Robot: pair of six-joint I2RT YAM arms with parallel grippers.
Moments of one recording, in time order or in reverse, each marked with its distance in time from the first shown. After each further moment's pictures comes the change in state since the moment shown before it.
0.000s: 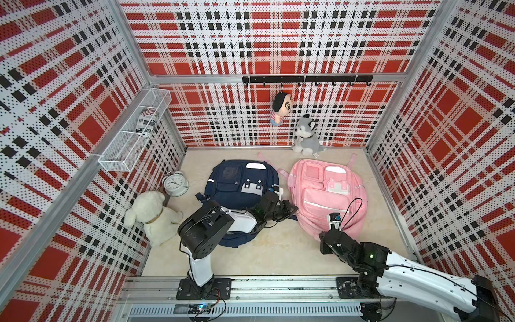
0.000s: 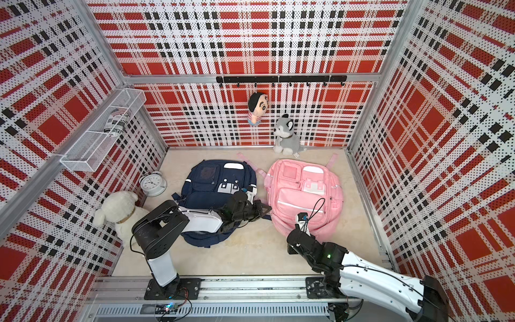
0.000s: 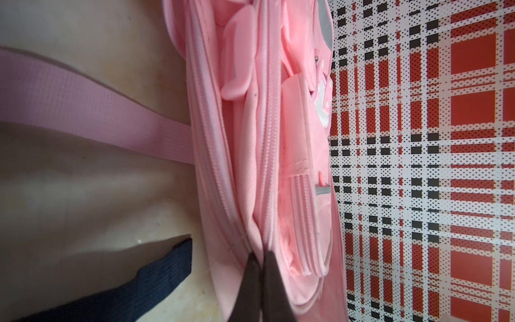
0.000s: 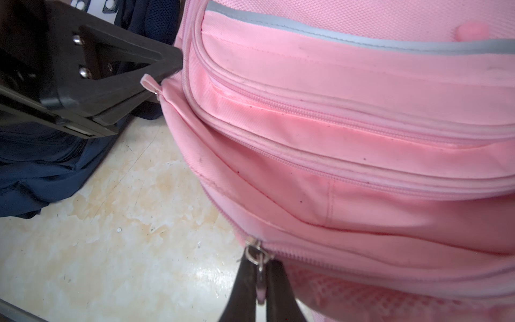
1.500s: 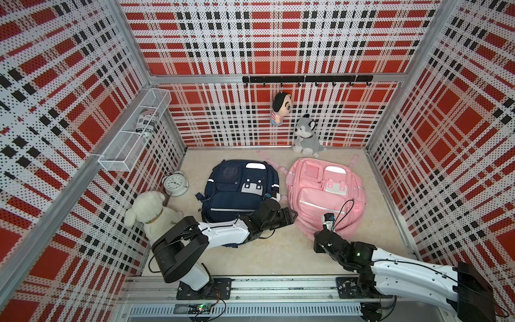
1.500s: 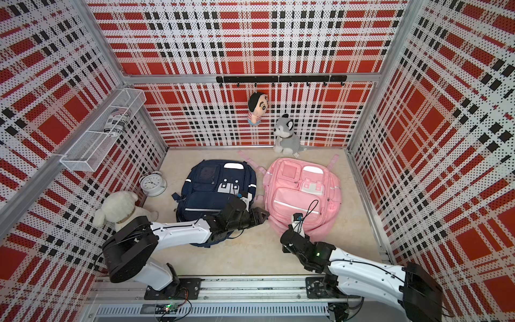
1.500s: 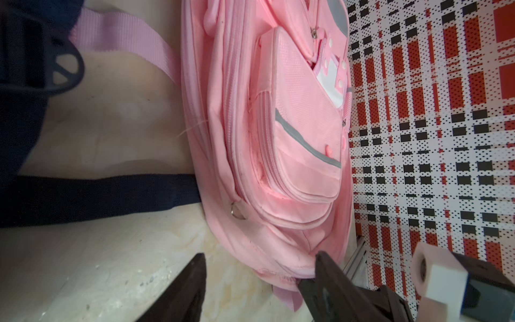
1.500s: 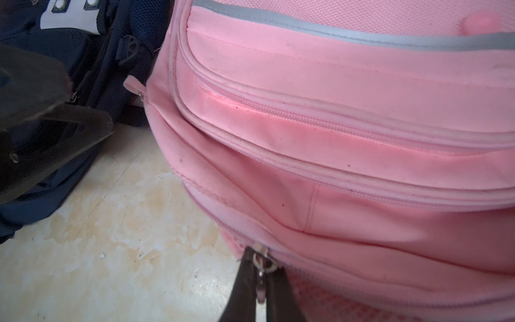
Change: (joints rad) left arm -0.143 -0.259 -0.079 -0.284 -0.203 0.052; right arm 0.011 0.177 -0.058 0.235 0.039 0.014
